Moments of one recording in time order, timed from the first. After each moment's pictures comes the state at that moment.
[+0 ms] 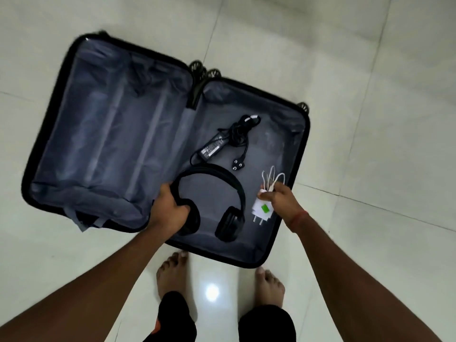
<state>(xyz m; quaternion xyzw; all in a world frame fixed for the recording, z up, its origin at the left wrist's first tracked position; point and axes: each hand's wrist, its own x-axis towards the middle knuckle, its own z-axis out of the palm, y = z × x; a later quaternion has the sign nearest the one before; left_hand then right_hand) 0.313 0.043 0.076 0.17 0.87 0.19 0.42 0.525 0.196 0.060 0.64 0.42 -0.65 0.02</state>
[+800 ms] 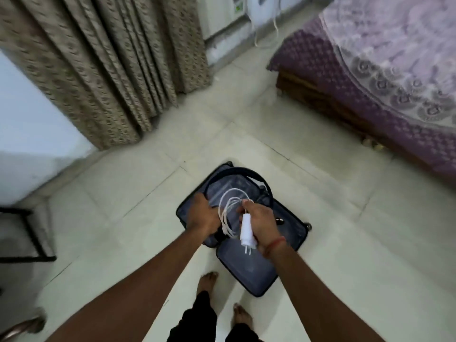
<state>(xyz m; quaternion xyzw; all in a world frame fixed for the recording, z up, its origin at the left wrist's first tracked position) 0.312 -0.025 0.699 0.05 0.89 0.39 0.23 0.399 0.082 0.689 0.44 0.53 -0.73 -0.02</state>
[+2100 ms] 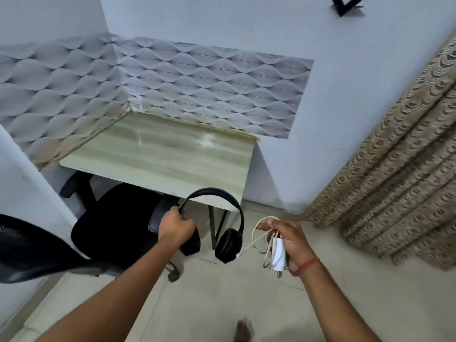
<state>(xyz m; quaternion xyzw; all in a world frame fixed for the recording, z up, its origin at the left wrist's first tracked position) 0.215 -0.805 0.818 -0.42 0.81 0.40 -0.08 0.120 -0.551 0.853 -0.08 0.69 -0.68 0.24</state>
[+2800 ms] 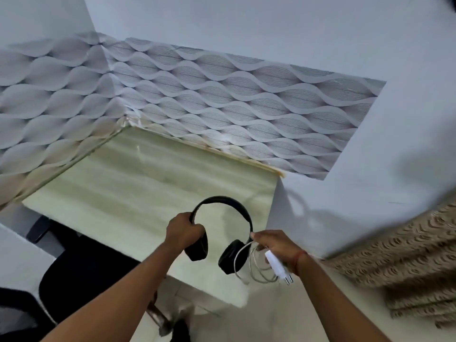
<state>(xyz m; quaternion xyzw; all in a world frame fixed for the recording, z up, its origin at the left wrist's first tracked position) -0.087 -0.965 0.800 -0.44 0.80 0.40 -0.02 -0.216 -0.744 0.808 -0.10 0.76 -0.48 0.41</state>
